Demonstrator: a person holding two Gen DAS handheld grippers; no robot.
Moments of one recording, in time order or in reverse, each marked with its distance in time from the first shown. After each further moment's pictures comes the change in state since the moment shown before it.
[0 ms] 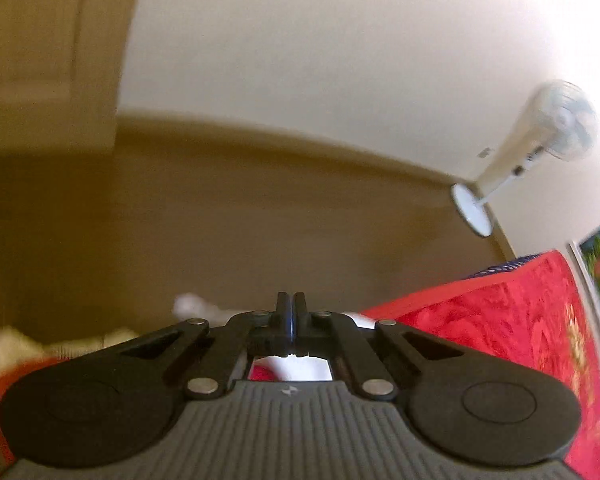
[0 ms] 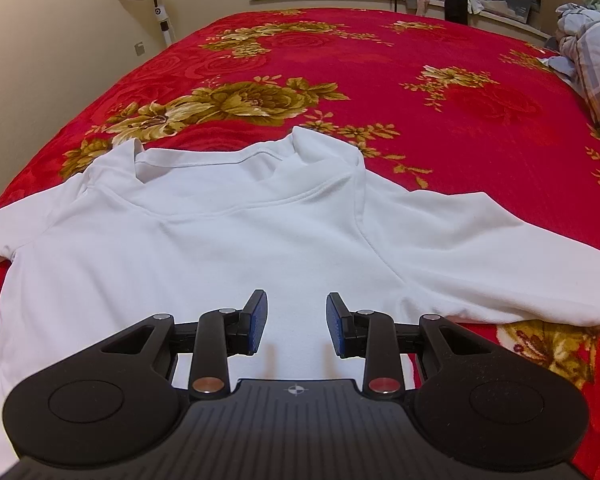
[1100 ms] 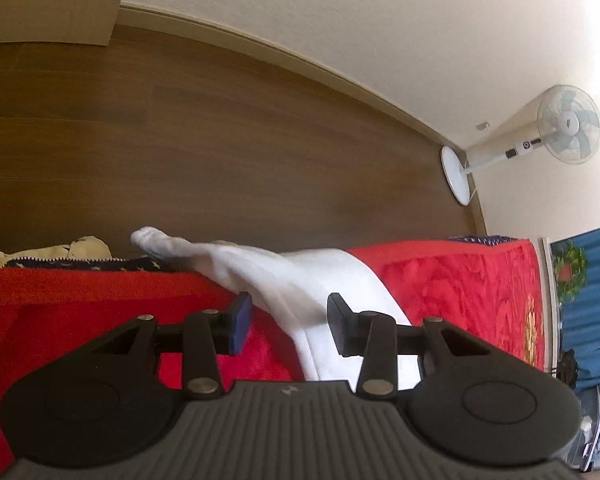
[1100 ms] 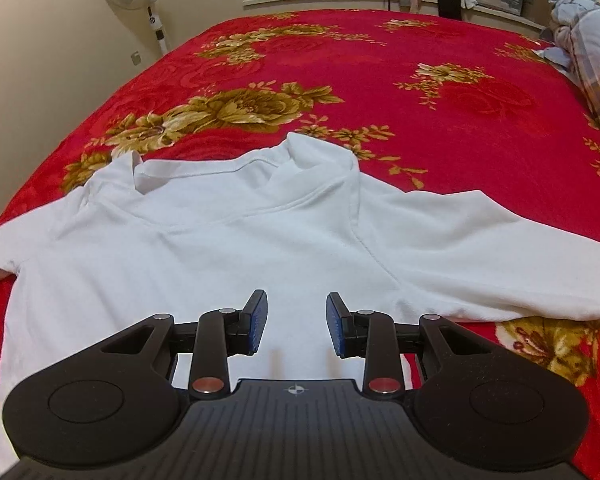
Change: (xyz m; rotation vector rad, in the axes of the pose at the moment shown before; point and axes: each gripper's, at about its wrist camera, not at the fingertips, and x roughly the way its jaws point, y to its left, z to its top) left arm 0.042 0.036 0.001 -0.238 0.286 -0.093; right arm -0.003 -0.005 0.003 0.027 -0.004 0.012
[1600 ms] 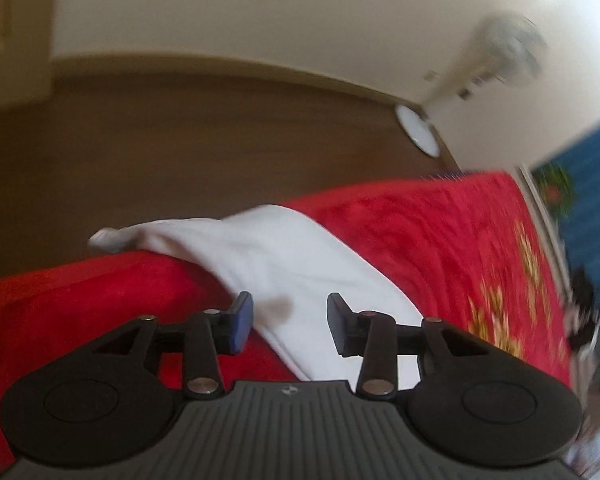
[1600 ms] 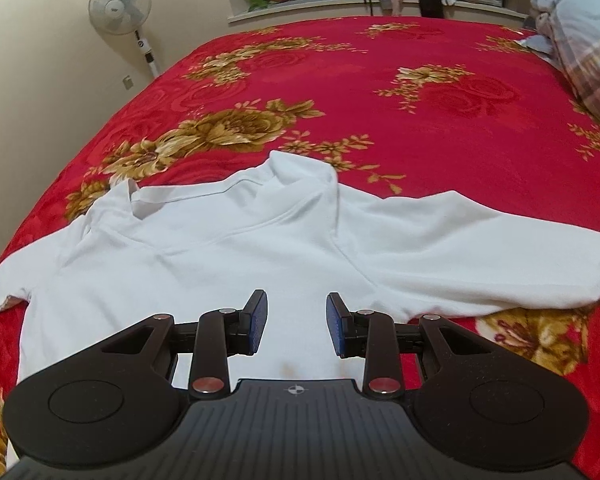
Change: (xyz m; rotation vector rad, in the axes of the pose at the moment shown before) left arm -0.020 -0.037 -0.039 0.224 0.008 -0.025; right arm -0.020 -0.022 0.004 0.072 -0.035 0.023
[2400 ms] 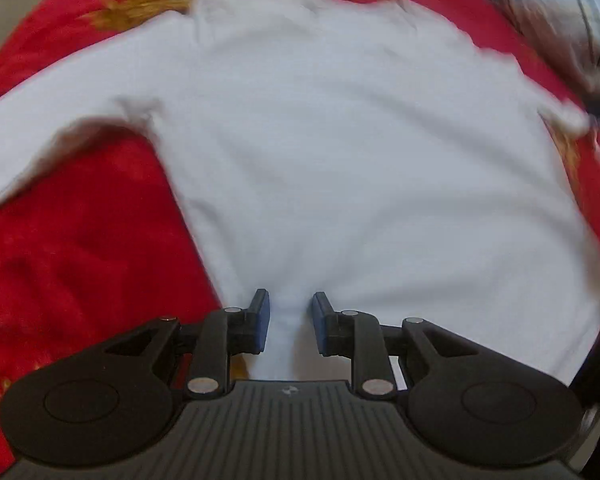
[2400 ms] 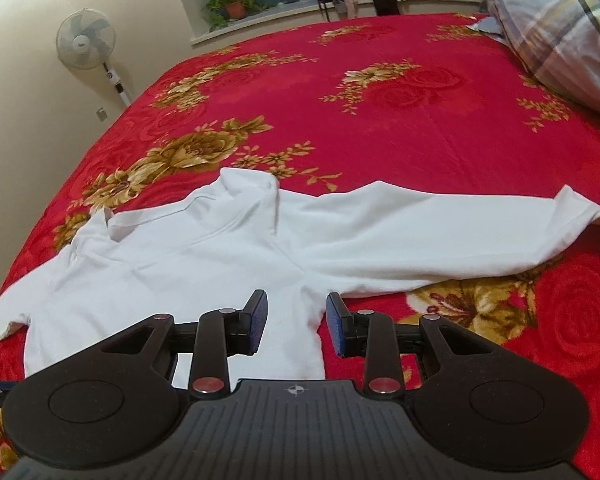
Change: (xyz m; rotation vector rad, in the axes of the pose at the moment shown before) left arm -0.019 -0.124 -0.310 1.353 0.481 -0.225; right arm -0.044 -0.051 -0.015 0.119 -0.034 -0.037
